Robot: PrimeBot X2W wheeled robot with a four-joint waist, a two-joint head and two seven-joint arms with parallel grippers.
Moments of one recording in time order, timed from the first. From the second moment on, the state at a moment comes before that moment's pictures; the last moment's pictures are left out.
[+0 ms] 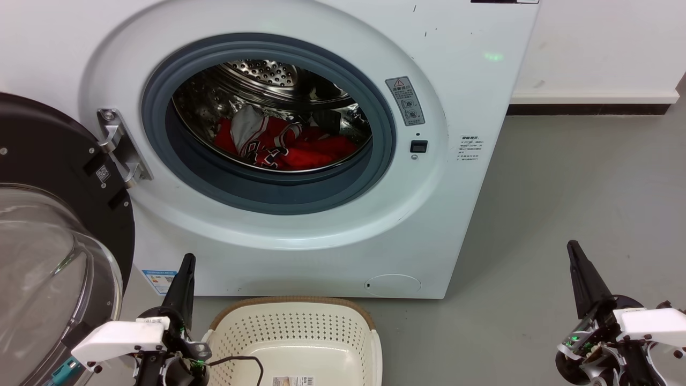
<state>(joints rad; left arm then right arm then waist) -0.11 0.05 0.11 0.25 -1.61 -0.13 0.11 -0.10 -0.05 -0.11 0.24 1.62 0.13 0.11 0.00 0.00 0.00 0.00</state>
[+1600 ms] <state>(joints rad) -0.04 0.05 0.07 0.15 -1.19 -0.05 0.00 -0.03 -0.05 -0.10 0.15 1.13 0.13 0.00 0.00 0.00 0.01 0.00</state>
